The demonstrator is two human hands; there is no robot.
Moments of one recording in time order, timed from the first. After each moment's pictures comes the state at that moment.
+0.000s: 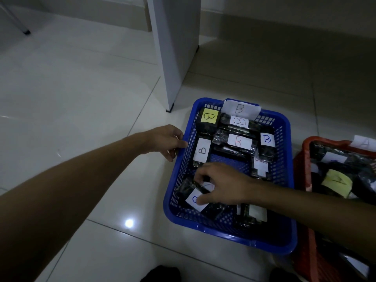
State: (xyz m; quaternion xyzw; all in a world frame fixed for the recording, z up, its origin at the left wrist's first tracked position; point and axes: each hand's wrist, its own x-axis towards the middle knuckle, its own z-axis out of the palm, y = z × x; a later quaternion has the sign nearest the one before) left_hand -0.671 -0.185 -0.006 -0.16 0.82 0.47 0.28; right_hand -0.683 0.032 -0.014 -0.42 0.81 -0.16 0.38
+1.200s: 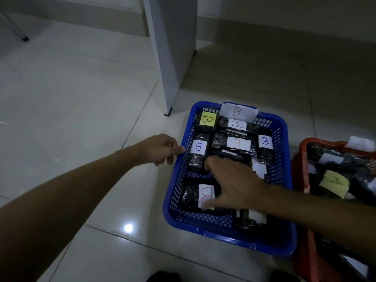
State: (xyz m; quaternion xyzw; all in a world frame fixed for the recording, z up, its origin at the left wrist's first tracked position) left_hand -0.653 -0.190 -0.015 -0.14 0.86 0.43 0.25; right_hand -0.686 0.053 -0.015 -0.47 0.86 -0.06 0.20
